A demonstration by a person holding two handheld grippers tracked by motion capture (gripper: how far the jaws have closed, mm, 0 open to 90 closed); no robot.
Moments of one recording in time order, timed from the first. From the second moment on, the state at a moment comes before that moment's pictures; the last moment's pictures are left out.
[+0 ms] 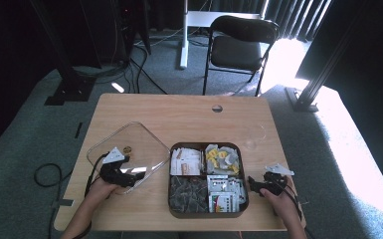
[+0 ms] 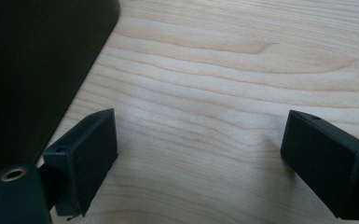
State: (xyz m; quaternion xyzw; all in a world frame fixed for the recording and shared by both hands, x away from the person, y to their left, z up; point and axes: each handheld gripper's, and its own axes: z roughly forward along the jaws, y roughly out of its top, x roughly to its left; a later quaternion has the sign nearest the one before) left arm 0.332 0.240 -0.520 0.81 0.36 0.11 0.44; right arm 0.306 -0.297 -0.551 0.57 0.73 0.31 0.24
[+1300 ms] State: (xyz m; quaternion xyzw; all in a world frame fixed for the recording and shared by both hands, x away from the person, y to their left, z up) left arm 0.270 0.182 -0.544 0.88 0.24 0.08 0.39; right arm 0.306 -0.296 -0.551 0.56 0.73 0.31 0.23
